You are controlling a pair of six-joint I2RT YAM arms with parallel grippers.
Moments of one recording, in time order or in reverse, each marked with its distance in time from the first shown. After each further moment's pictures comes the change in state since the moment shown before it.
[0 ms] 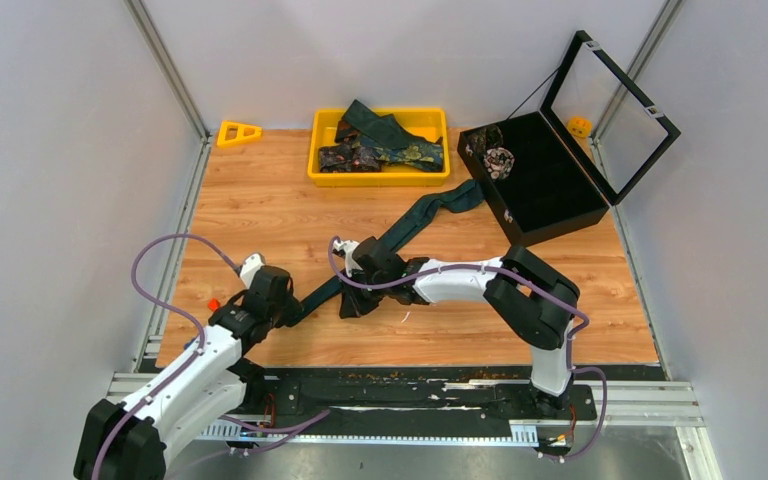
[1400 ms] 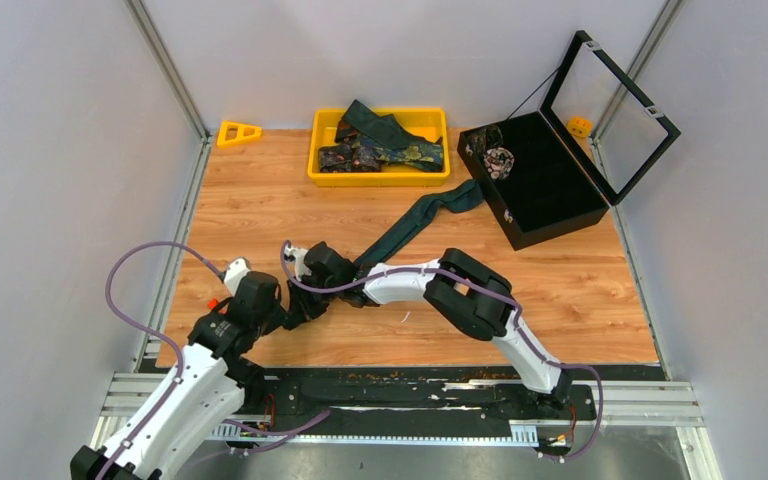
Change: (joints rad) left arm 0.000 -0.220 0.076 -0.300 -0.046 -0.022; right arm 0.095 0.373 0.402 0.134 -0.138 0.131
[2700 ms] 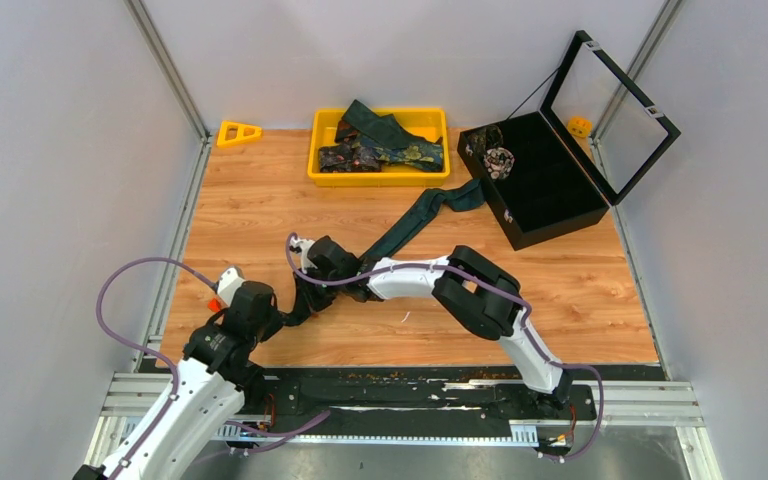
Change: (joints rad) left arm 0.000 -0.117 -0.050 -0.031 -0.011 -0.074; right arm -0.019 -0.055 -0.010 -0.092 0.109 -0.017
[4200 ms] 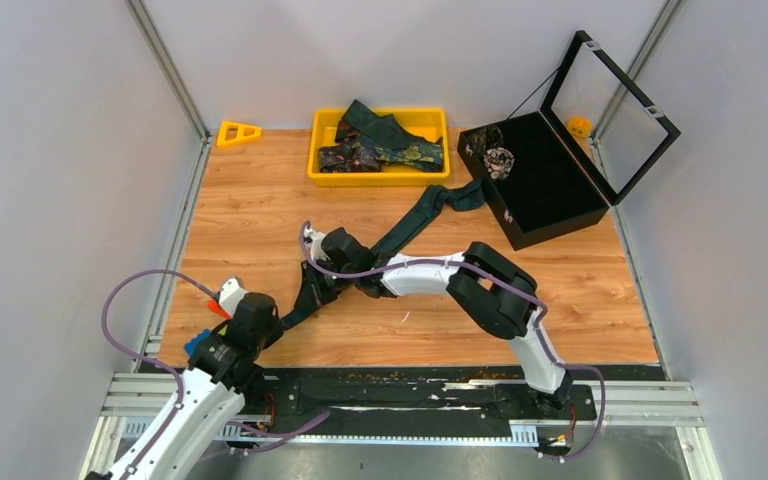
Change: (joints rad) left arm 0.000 -0.100 -0.134 0.040 -0.033 -0.002; right arm -0.045 -0.110 -0.125 0.124 -0.090 0.076
